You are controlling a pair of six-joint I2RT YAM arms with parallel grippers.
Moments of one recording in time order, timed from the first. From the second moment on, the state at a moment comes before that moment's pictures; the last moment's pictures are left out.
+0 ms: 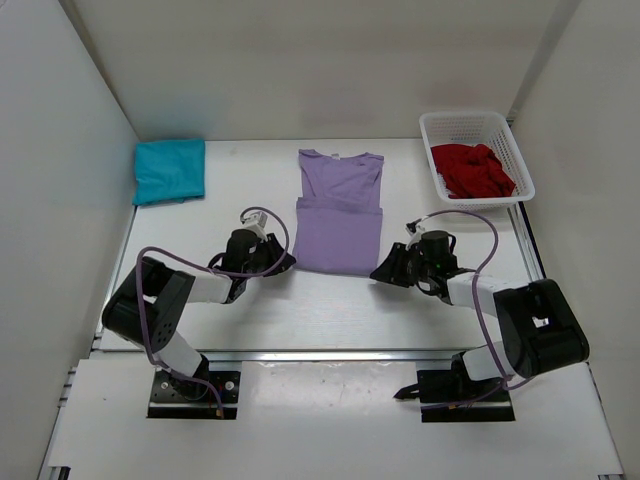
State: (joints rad) left arm -0.43 1.57 0.48 0.55 0.19 -0.64; right arm 0.27 1.40 0.44 0.26 -0.50 0.57
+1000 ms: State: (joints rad) left arm -0.42 1.61 0.50 0.60 0.21 -0.70; right arm 0.22 1.57 0.52 0.32 -0.54 0.58
